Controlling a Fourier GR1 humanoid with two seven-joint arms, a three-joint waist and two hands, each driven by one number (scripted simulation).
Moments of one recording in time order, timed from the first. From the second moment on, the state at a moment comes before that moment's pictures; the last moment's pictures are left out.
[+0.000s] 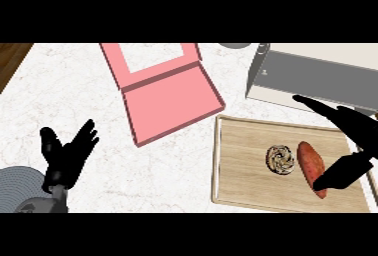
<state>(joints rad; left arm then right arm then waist) -0.06 0.32 -0.10 -1.31 0.31 0.13 0.22 -0.26 -0.68 0.17 -1.73 0.04 0.47 0.49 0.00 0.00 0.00</state>
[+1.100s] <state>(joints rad) -0.03 0.24 -0.03 -1.36 0.20 0.08 0.26 -0.13 -0.43 0.19 -1.74 0.49 0.47 0.49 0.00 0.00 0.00</state>
